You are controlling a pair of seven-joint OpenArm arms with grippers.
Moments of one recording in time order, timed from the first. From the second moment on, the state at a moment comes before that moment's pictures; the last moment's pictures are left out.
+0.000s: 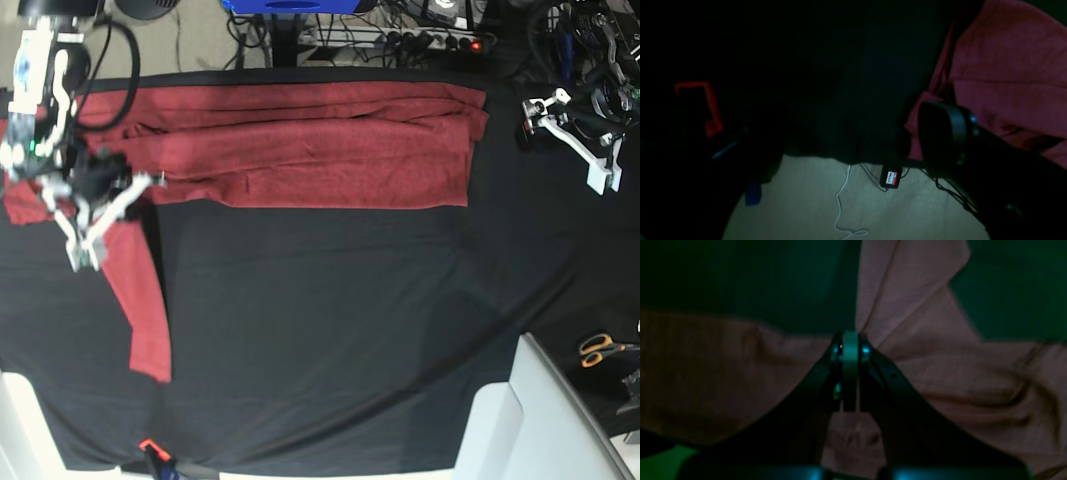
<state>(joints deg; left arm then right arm) 19.8 -15.3 -38.5 94.8 -28.4 -25.2 63.5 -12.9 6.2 12.4 99.8 15.0 17.1 -55.0</state>
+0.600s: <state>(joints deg) 19.9 -15.5 -38.5 94.9 -28.4 -25.2 63.4 -23.6 2.1 11.9 101.0 15.0 17.1 -51.8</state>
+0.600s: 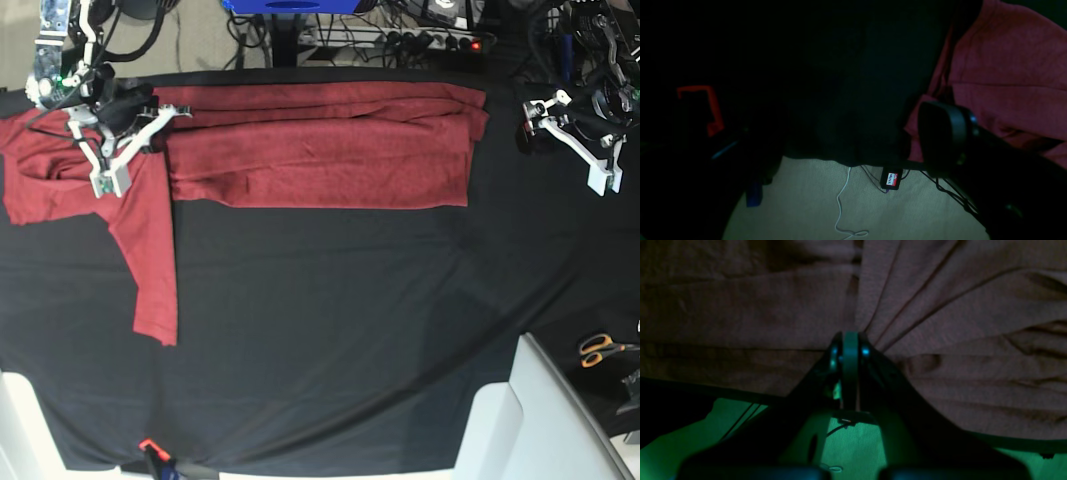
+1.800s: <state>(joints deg) 20.0 -15.5 -38.8 94.8 -28.2 -25.2 63.4 26.6 11.6 11.8 33.8 15.2 17.3 -35.2</state>
